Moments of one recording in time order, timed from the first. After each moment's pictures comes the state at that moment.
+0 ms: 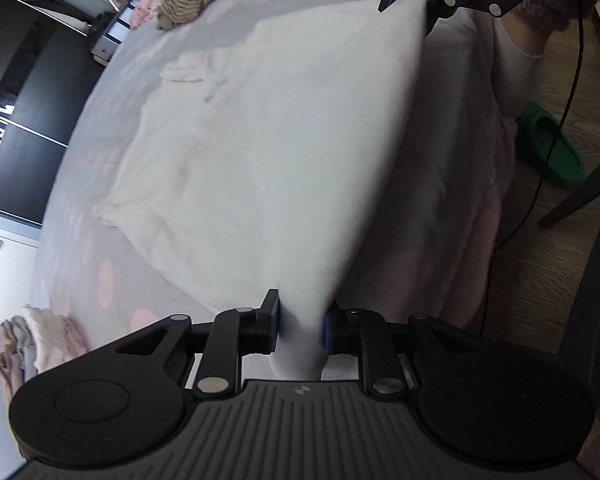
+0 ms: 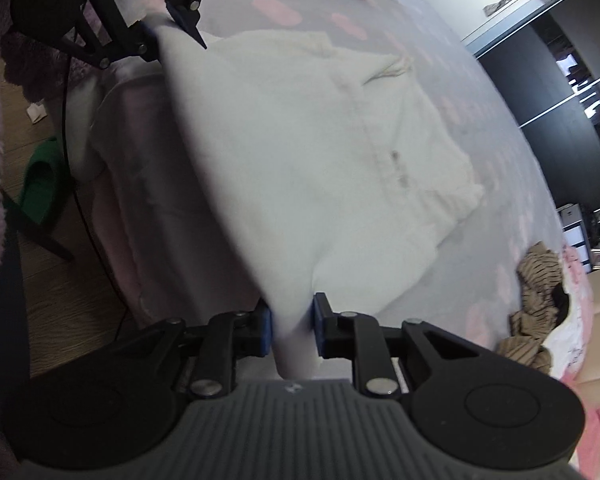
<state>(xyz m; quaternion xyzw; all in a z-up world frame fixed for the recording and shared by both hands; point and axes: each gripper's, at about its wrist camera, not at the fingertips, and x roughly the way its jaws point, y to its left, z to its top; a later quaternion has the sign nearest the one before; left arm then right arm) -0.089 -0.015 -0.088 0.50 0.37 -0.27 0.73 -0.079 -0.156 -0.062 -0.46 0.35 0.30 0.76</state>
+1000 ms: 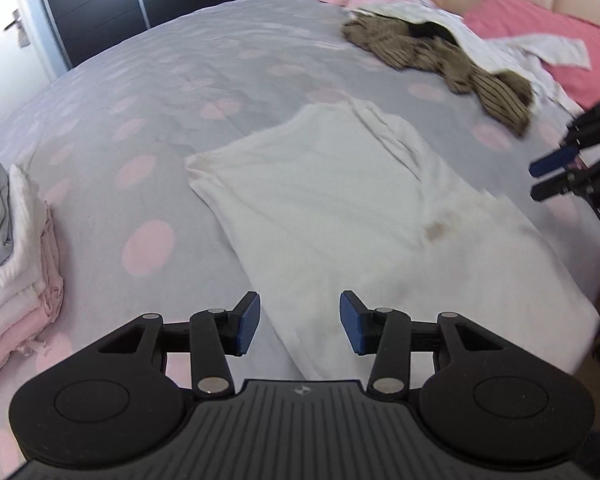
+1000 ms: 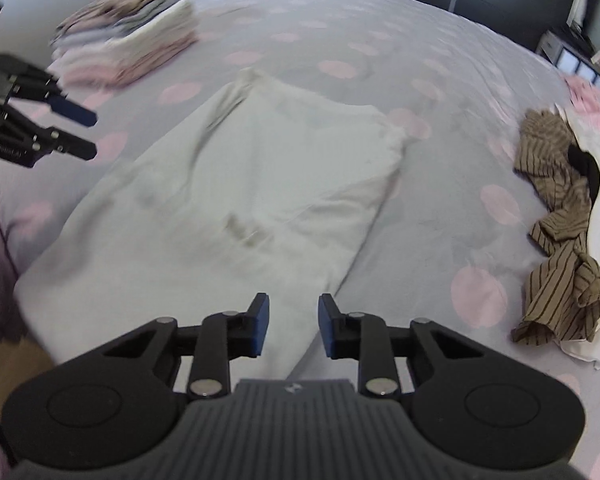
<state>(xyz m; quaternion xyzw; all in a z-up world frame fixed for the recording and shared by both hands) 0.094 0.067 0.004 0.15 0.44 -0.20 0.86 0.087 -0.219 -0.003 -0.14 0.44 0.25 0.85</state>
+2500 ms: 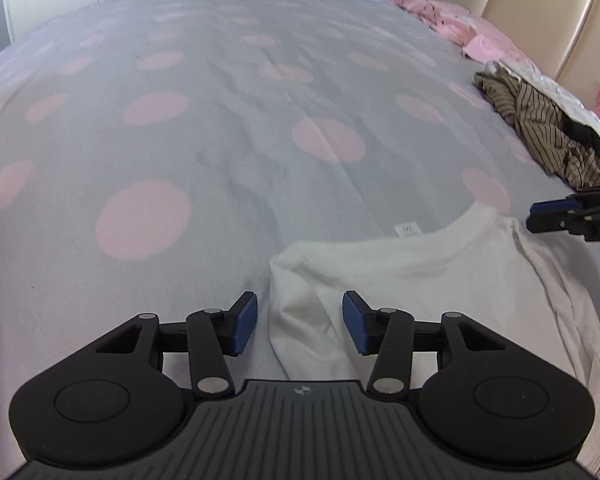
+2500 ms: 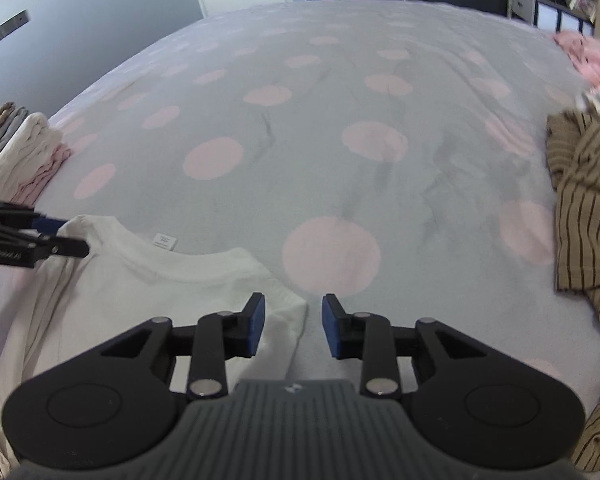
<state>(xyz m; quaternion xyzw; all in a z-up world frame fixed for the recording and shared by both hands) 0.314 0.093 -0.074 0.01 0.48 -0.15 0.87 0.367 -0.222 -0.059 -0.01 0.45 0.24 0.86</state>
